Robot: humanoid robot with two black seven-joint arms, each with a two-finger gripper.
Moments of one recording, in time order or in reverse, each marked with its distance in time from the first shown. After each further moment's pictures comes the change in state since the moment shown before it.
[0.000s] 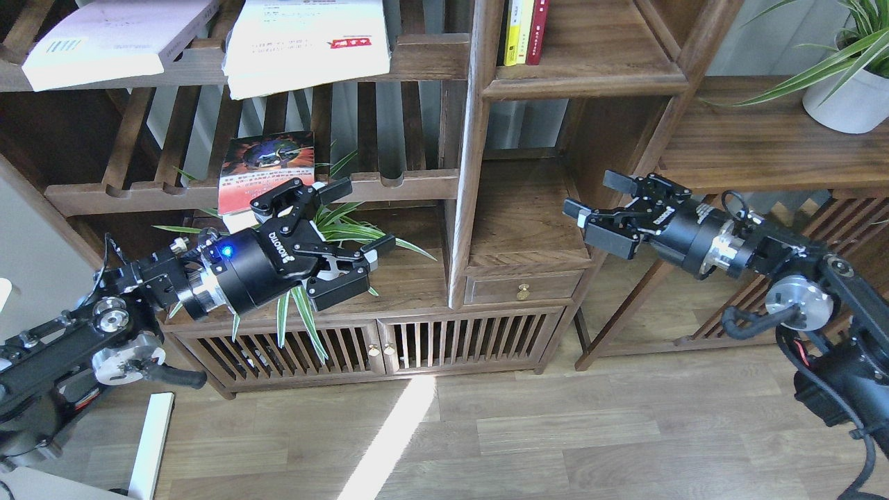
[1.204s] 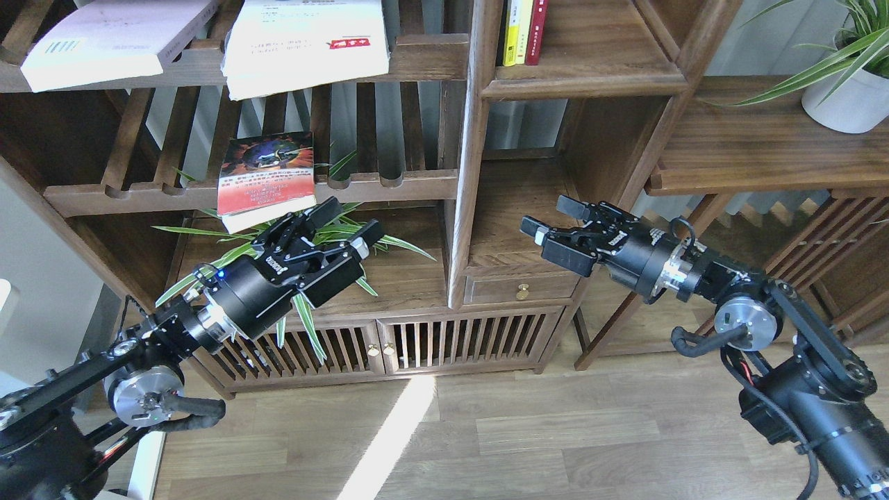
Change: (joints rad) left arm 0.182 -0.088 -0.021 0.022 -0.478 0.013 -0.089; right arm -0.040 0.134 -0.006 -0.018 0.134 0.000 -0.022
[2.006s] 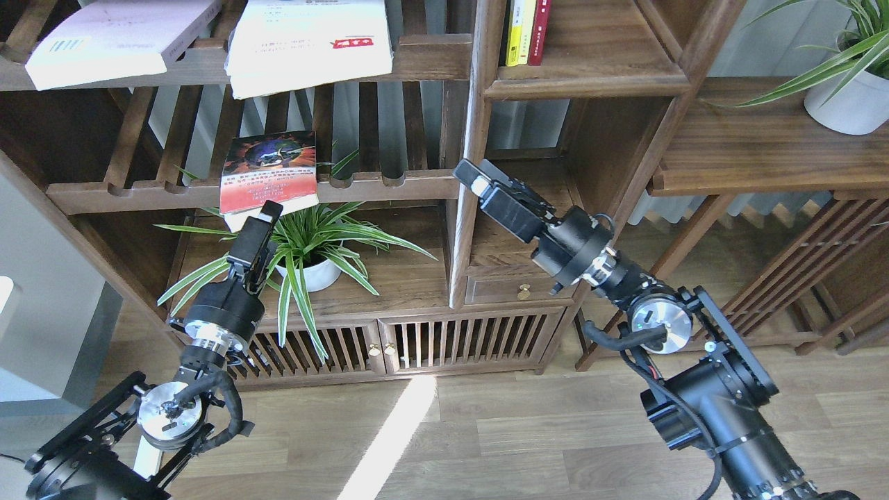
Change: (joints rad) left arm 0.142 -0.285 -0.283 0.266 -0.457 0.031 0.007; right arm 0.043 0.312 0.009 0.045 0.207 0.000 0.001
